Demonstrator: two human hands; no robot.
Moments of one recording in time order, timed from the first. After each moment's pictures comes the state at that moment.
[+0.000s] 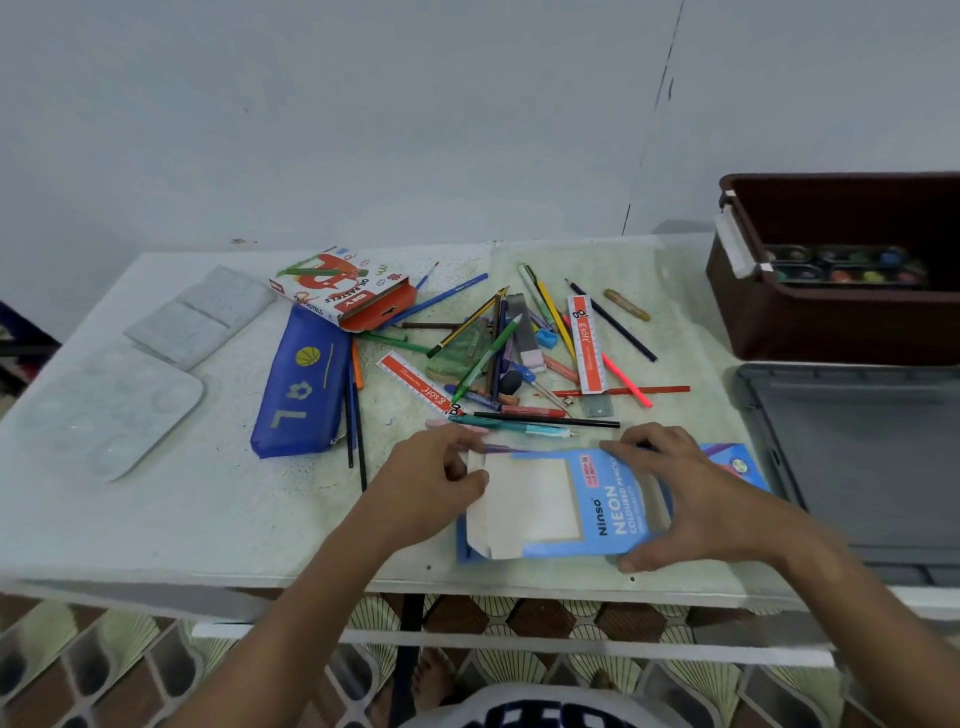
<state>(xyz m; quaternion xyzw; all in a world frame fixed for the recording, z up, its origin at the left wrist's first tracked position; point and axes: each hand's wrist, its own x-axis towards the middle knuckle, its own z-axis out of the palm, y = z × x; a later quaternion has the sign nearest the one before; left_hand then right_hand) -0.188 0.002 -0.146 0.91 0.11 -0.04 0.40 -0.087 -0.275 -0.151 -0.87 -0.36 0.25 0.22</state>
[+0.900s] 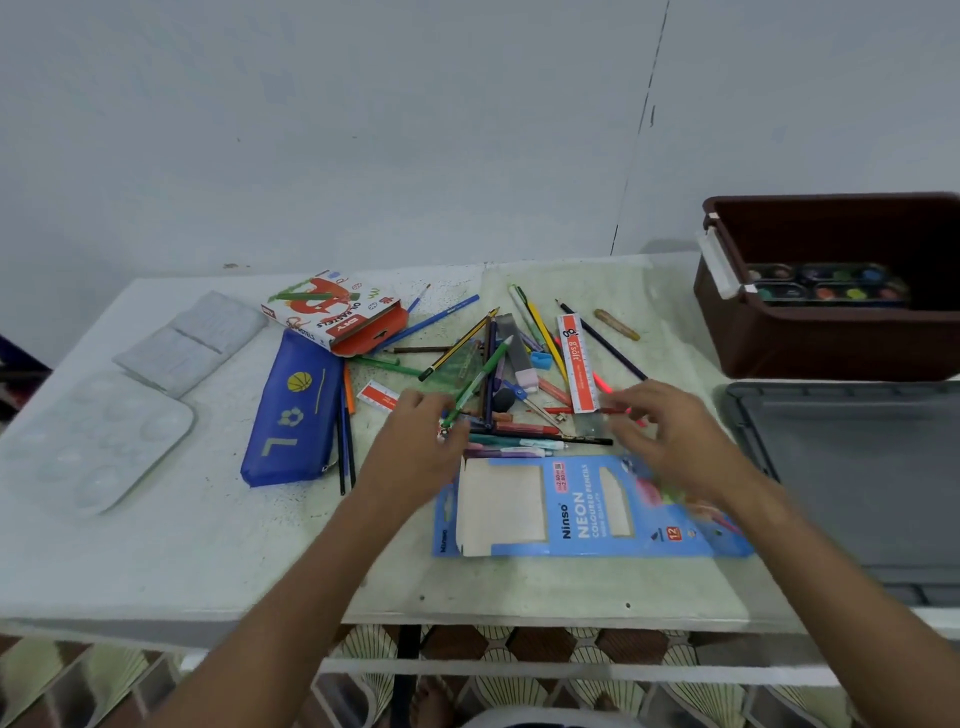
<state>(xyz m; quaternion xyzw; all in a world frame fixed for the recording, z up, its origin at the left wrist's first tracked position) -0.137 0.016 -0.152 0.95 0.13 0.08 0.27 -0.039 -0.244 -0.144 -0.90 -0.28 0.04 0.33</state>
